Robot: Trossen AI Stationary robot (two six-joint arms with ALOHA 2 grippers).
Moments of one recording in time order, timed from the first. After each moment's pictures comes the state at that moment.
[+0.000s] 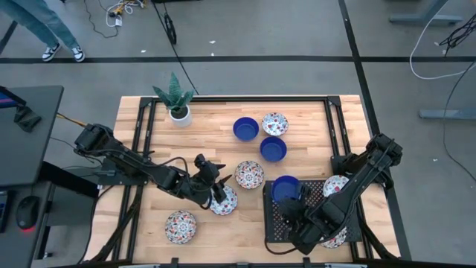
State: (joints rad) left arm -0.44 1.53 0.90 -0.03 -0.87 -0.56; right arm 0.78 1.73 1.53 -1.15 0.52 1.06
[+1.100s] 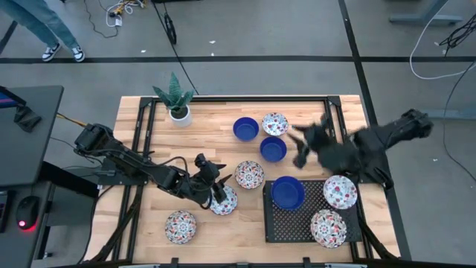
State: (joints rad) left arm -0.43 1.53 0.91 -0.01 -0.87 -0.54; right arm 0.43 1.14 1.29 -0.89 0.99 0.45
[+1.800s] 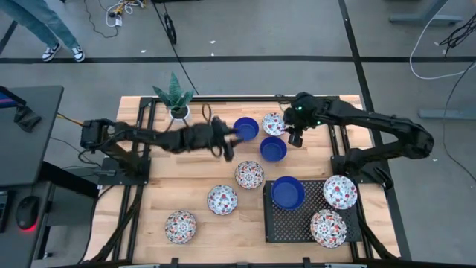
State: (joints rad) left arm 0.13 1.54 0.81 0.47 -0.21 -0.19; right arm -0.46 1.21 0.96 -0.74 -0.05 -0.25
